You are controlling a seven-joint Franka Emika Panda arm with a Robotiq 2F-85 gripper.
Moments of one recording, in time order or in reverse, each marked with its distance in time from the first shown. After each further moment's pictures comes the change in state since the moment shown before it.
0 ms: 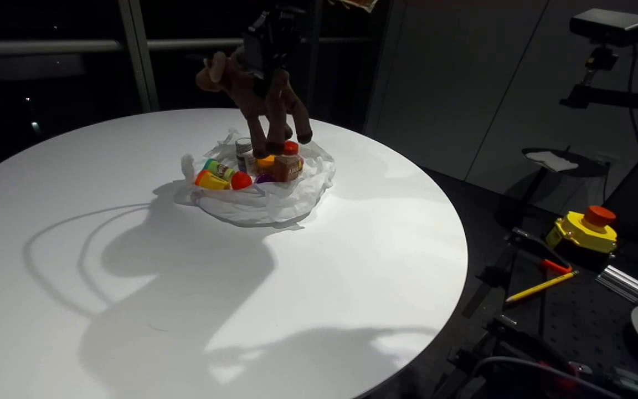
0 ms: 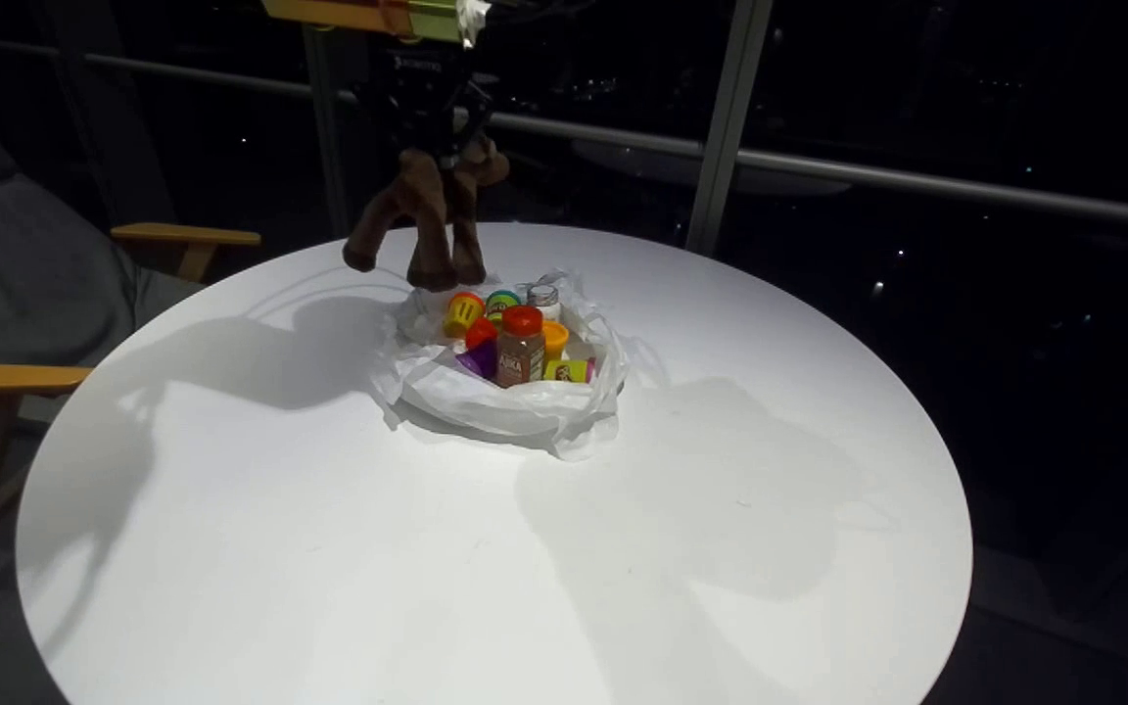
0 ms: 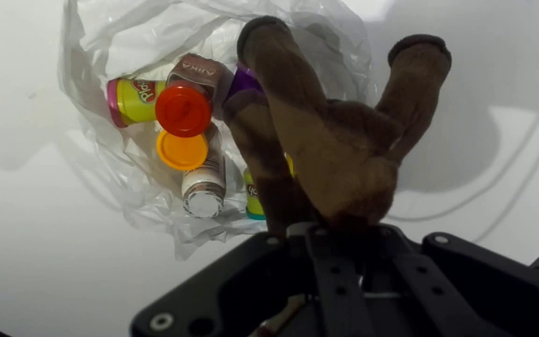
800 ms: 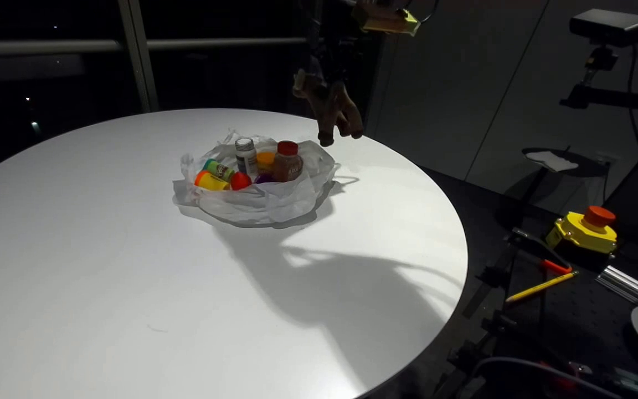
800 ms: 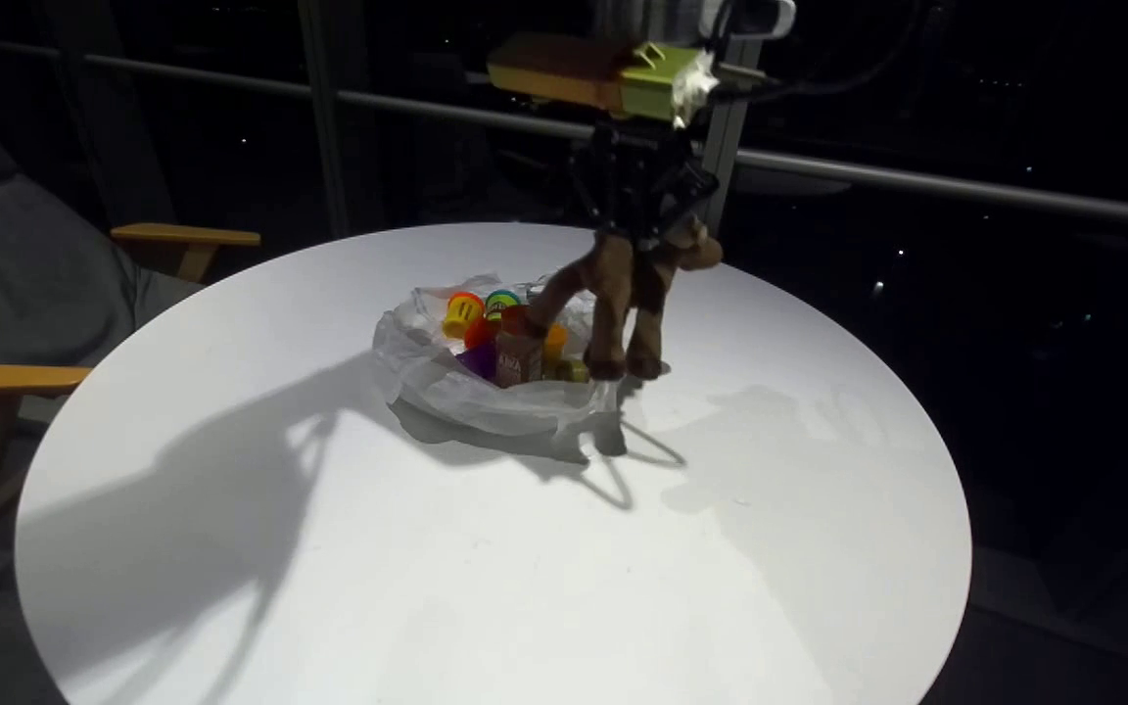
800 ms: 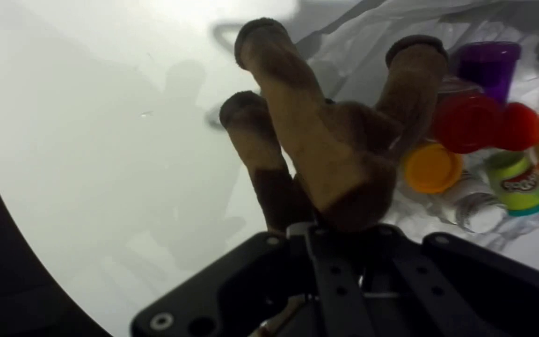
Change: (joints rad) arm -0.116 0.088 -0.186 0.077 0.009 -0.065 0.175
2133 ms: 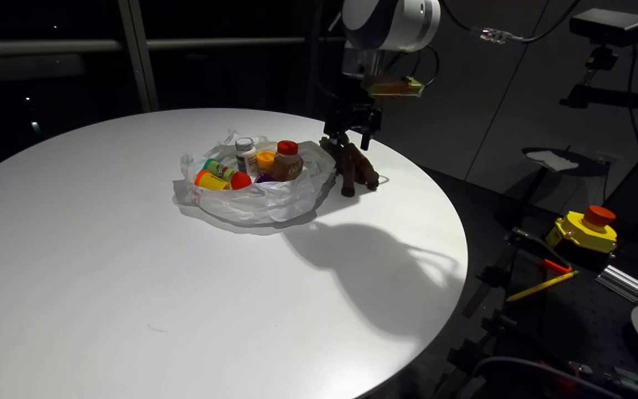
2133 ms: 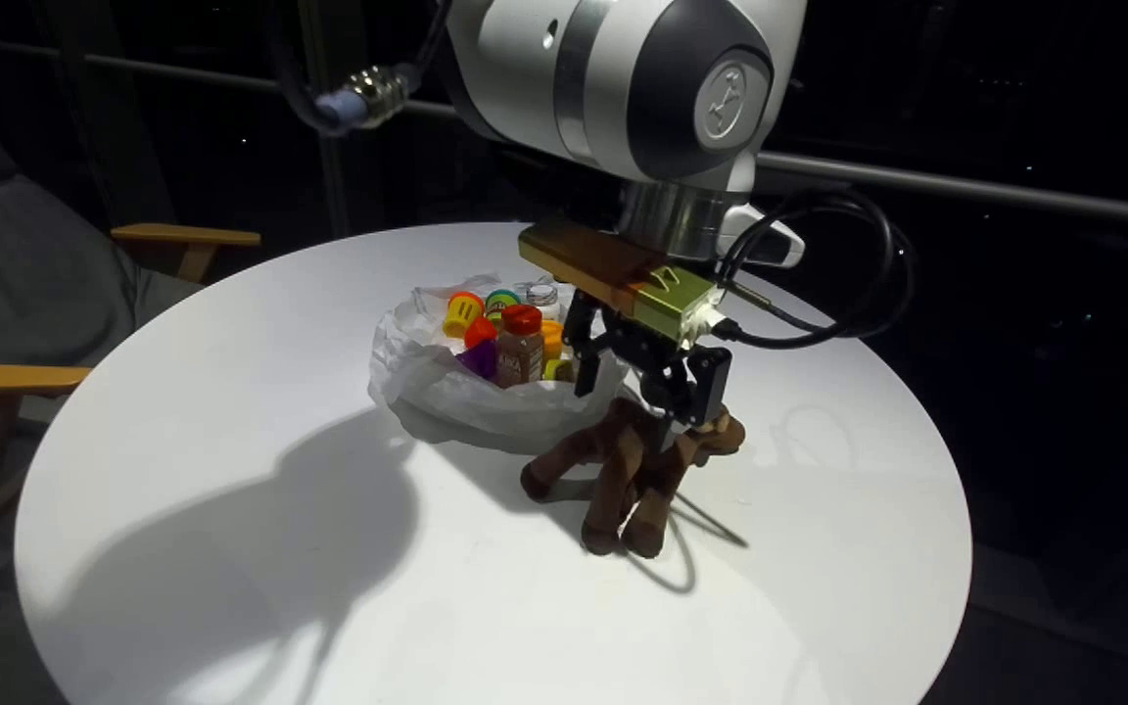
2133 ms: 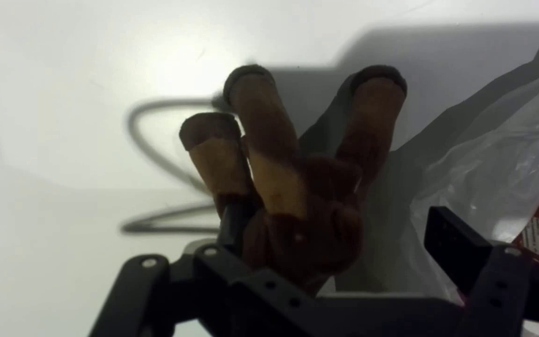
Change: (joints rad) arm -0.099 0.214 0.016 0.021 0.093 -0.045 -0.048
